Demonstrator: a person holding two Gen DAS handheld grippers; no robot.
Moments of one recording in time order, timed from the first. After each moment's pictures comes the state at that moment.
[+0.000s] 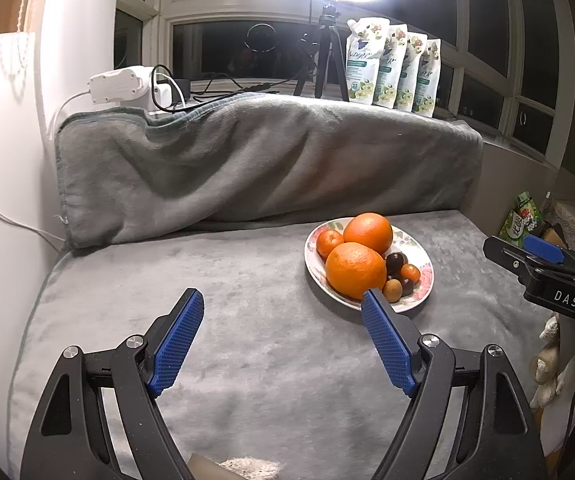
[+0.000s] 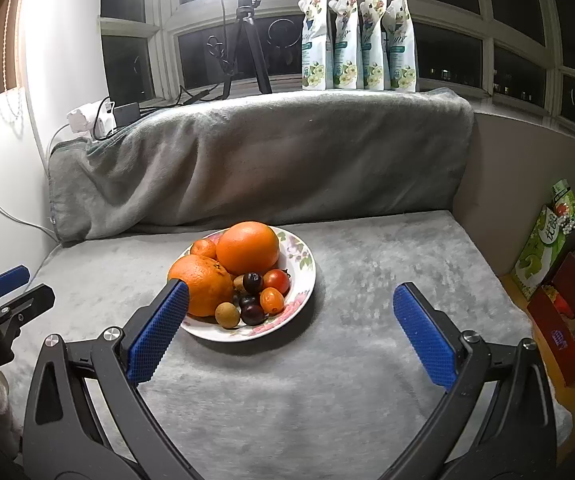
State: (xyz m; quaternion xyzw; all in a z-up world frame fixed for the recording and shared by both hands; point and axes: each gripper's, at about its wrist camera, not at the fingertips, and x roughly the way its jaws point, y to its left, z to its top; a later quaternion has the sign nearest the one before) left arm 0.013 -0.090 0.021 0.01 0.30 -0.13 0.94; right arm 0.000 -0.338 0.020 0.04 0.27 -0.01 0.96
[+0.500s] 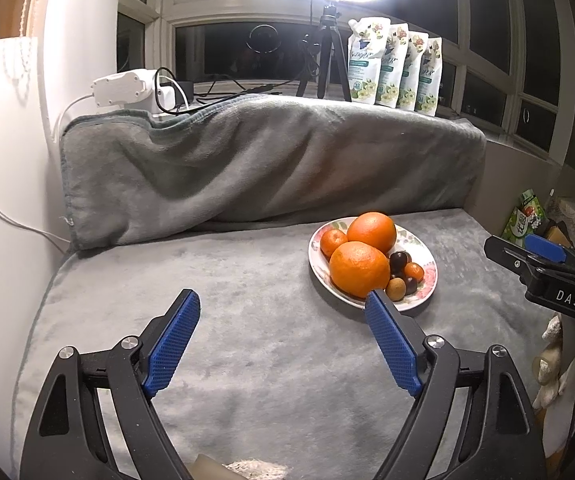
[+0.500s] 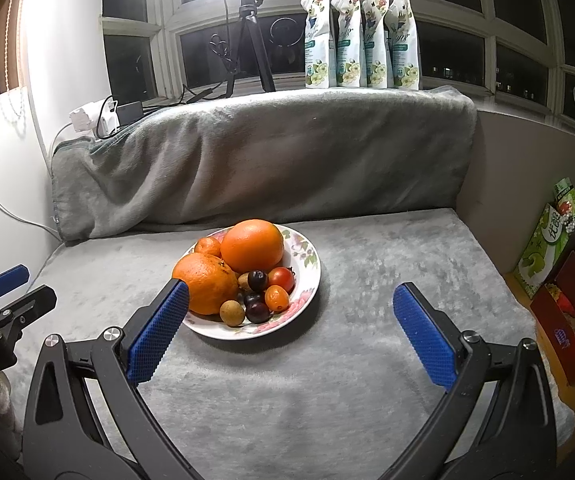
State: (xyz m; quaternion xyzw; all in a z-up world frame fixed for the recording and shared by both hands) left arm 0.010 -0.091 0.022 0.01 0.30 -0.12 0.95; right arm 0.000 -0.336 0.020 0.04 0.27 -0.01 0.96
